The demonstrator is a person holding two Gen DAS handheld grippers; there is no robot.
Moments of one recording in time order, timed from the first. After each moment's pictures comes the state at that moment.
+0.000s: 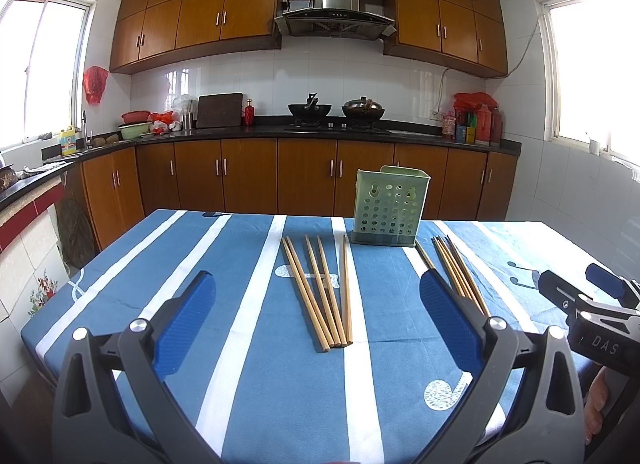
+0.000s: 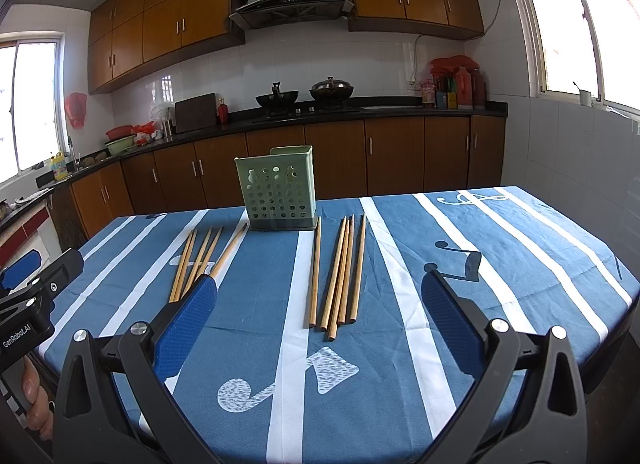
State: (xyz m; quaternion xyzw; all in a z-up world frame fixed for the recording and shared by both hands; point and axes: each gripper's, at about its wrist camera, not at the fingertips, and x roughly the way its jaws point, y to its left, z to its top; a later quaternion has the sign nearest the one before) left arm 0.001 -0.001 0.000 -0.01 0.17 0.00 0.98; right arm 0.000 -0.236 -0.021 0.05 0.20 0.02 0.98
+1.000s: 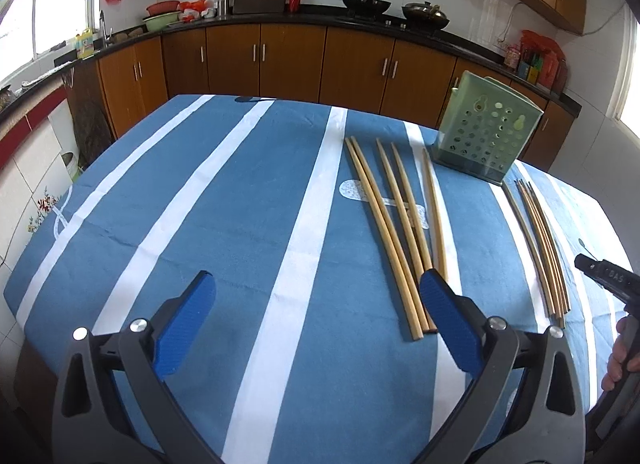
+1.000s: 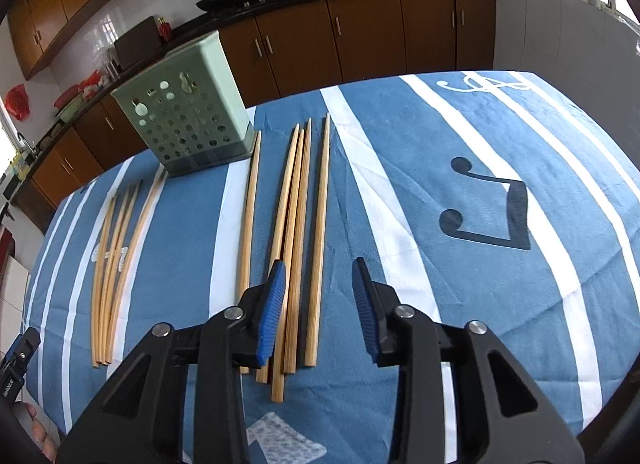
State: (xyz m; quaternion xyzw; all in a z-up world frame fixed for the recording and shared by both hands) left arm 0.114 0.070 -0.066 -0.07 0.38 0.07 0.92; right arm 0.166 -0.280 -0.087 0.12 0.42 -0.01 0.90
